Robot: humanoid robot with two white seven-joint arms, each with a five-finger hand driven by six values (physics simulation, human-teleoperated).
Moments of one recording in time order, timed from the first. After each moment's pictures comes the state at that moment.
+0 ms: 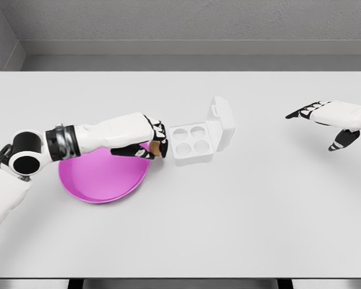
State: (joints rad) left arm -0.48 0.51 -0.49 -1.55 -0.33 -0.61 -0.58; right arm -0.59 -0.99 0.62 -1.46 0.31 -0.34 0.58
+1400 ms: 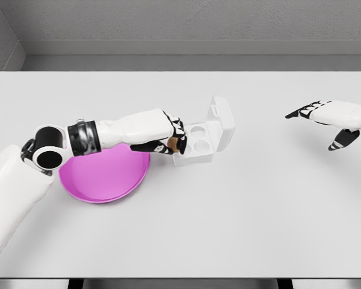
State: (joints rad) left arm -0.52 0.40 -0.49 -1.51 -0.40 -0.61 -0.61; right arm -0.59 -0.99 0.62 -1.46 0.31 -0.34 0.58
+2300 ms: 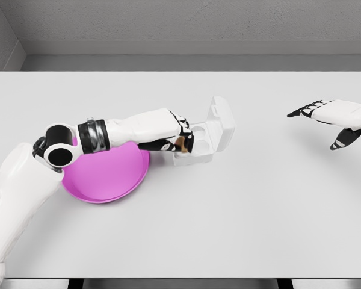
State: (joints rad) left arm -0.54 0.35 -0.51 -1.46 -0.42 -0.61 -0.61; right arm -0.59 -0.99 0.61 -1.45 0.31 -0.34 0.58
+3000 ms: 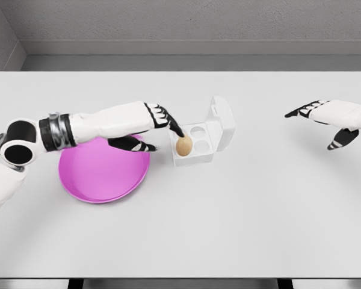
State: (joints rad) left arm -0.54 0.57 -0.50 -1.59 -0.18 -0.61 -0.61; right arm -0.59 -0.98 0.61 -1.45 0.31 -0.34 0.58
